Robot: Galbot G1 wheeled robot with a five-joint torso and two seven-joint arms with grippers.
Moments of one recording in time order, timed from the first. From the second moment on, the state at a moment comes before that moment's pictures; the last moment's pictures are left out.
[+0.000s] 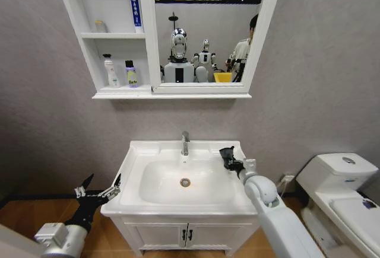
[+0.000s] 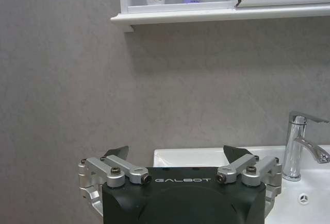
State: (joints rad) left arm 1.94 -1.31 -0.89 -2.49 -0.41 0.20 -0.01; right arm -1.15 1.19 0.36 1.98 0.49 -0.73 0.34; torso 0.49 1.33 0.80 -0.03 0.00
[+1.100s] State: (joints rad) left arm 1.94 -1.31 -0.89 -2.49 -0.41 0.20 -0.01; right arm -1.22 1.22 0.29 1.90 0.62 -0.74 0.50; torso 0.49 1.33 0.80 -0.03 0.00
